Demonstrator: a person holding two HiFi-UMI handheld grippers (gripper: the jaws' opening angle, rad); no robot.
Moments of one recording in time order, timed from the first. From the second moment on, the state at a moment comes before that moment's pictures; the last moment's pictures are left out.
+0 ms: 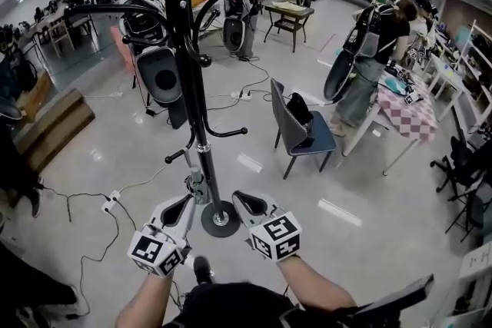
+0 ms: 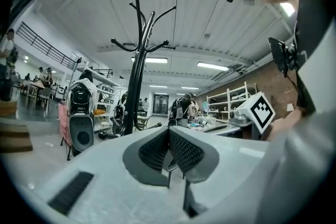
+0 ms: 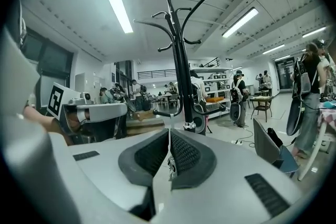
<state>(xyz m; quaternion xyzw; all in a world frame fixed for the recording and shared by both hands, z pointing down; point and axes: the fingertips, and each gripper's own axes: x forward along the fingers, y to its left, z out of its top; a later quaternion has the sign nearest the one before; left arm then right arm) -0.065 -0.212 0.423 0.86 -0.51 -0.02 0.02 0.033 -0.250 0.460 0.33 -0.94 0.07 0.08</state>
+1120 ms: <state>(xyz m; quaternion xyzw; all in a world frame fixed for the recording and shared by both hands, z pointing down) -0.064 -0.154 0.376 0.86 -0.51 -0.03 0.03 0.031 -0.210 0.376 0.32 -0.95 0.01 0.03</state>
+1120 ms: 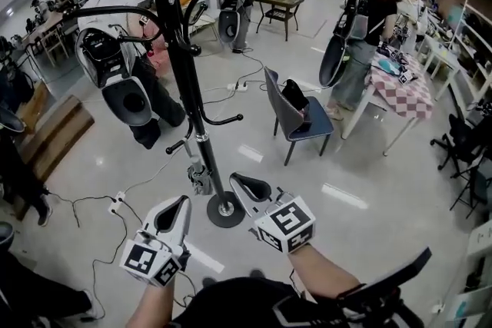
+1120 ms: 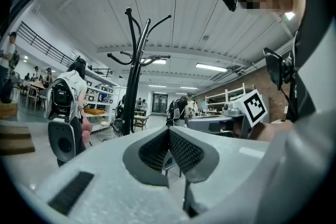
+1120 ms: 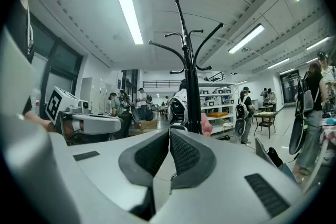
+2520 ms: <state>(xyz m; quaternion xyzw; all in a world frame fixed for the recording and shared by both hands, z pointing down) -0.117 -0.137 0.368 0.86 -0.51 -0.02 0.02 -0.001 -0.195 0.368 0.37 -0.93 0.01 0.04</state>
